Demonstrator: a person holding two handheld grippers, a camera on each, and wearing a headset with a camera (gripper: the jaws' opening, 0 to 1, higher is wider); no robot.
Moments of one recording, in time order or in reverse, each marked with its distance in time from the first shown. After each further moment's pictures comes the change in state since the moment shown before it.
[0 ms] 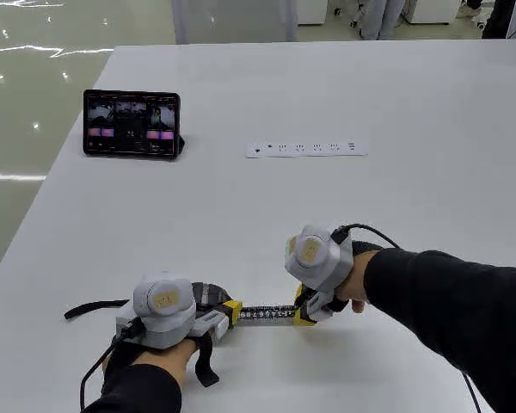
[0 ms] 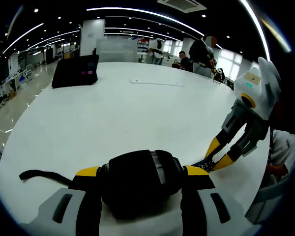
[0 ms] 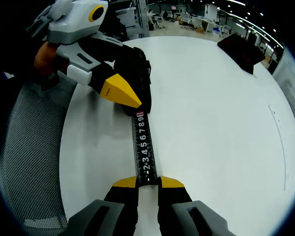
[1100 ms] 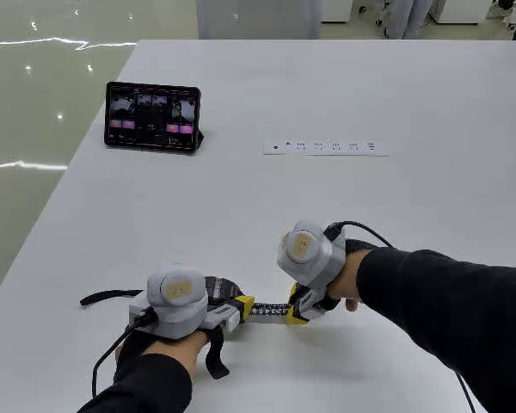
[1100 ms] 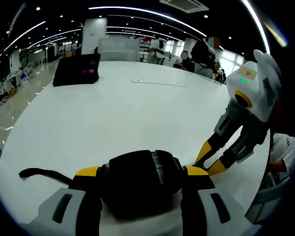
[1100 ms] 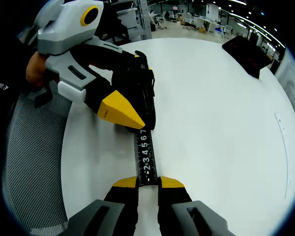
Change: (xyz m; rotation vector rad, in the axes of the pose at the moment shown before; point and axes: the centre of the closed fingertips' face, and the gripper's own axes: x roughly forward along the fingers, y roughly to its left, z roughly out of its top) left arm 0.000 0.001 0.000 -0.017 0.006 0.004; right arm 0.013 0.003 0.027 0.000 -0.005 0.027
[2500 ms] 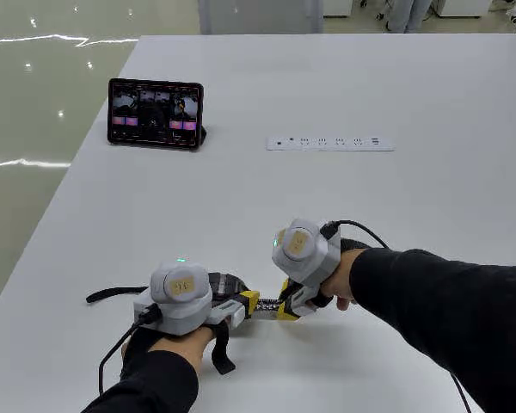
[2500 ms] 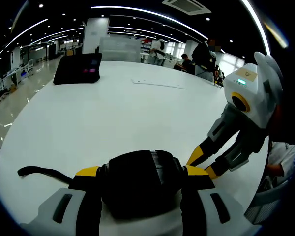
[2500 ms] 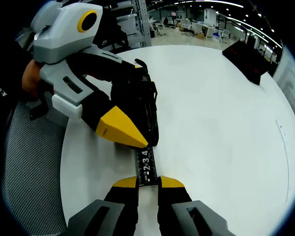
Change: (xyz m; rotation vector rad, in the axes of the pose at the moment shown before) left arm -0.001 0.001 0.001 -0.027 -0.007 -0.011; right arm 0.009 0.001 0.022 0.003 -0.066 -0.006
